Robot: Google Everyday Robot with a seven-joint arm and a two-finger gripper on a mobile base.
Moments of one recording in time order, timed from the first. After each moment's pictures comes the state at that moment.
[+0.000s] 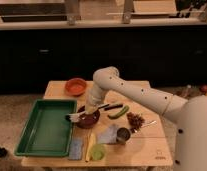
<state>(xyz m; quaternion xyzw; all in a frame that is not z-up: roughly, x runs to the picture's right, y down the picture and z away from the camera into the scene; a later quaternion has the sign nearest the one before) -0.075 0.124 0.788 -0.35 -0.25 -0.05 0.90</state>
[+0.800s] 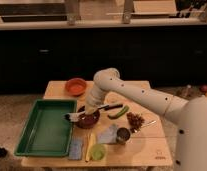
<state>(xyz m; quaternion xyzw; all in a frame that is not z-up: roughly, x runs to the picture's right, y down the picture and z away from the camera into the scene) -0.076 0.125 0.792 -0.35 -0.25 -0.03 0.90</state>
